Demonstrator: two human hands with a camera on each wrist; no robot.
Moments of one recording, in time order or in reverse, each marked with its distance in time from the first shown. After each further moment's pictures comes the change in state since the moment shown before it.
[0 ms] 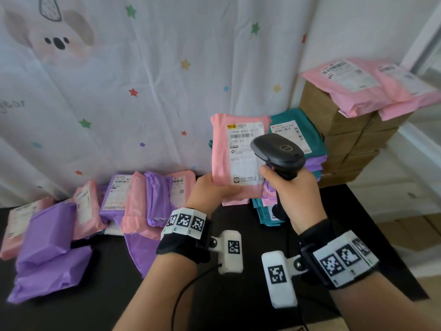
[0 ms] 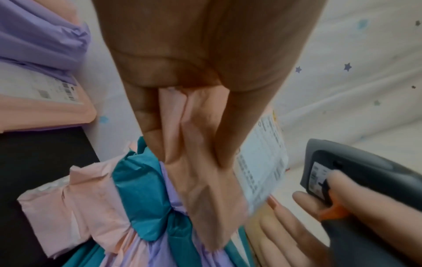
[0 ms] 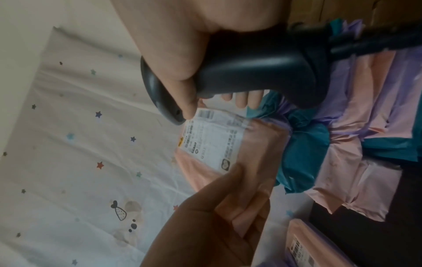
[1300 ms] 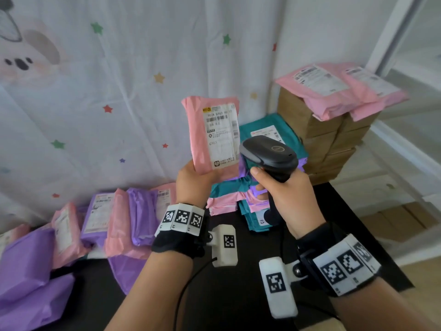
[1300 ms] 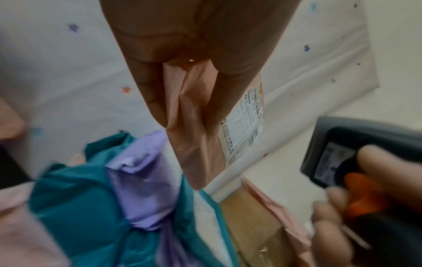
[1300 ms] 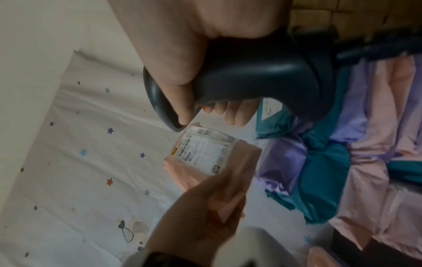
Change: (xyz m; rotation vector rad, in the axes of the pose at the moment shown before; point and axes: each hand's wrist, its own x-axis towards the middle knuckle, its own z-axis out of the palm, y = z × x) left_hand 0.016 0.041 0.015 0.152 0.238 0.196; right_hand 0.003 -0.019 -0.017 0.070 -0.002 0.039
